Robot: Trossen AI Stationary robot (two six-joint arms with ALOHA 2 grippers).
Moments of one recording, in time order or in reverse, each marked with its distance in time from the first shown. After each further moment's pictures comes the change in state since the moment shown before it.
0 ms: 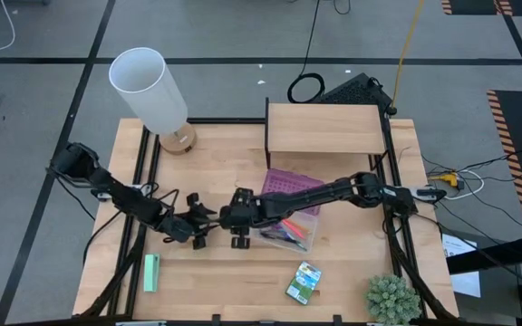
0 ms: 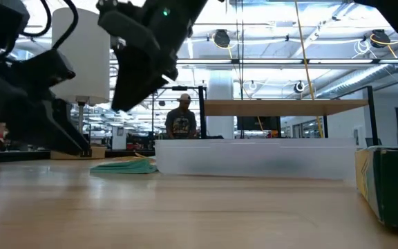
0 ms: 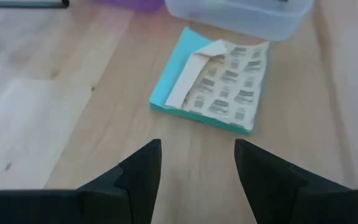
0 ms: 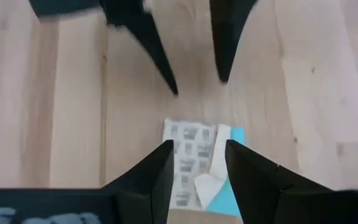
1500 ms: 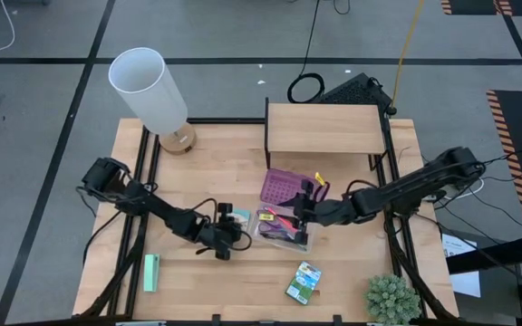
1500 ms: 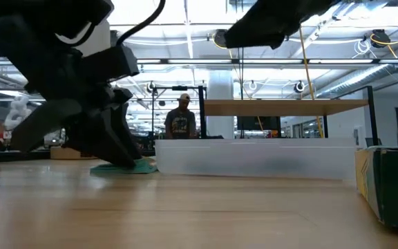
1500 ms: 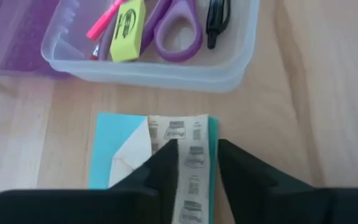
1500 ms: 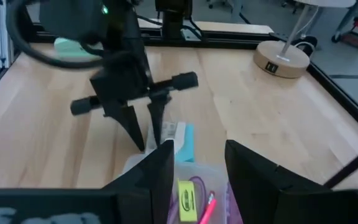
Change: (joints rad) left arm 0.095 0.383 0.461 -0.223 0.124 0.318; right arm 0.136 -0.883 -1.172 0.830 0.240 -0.021
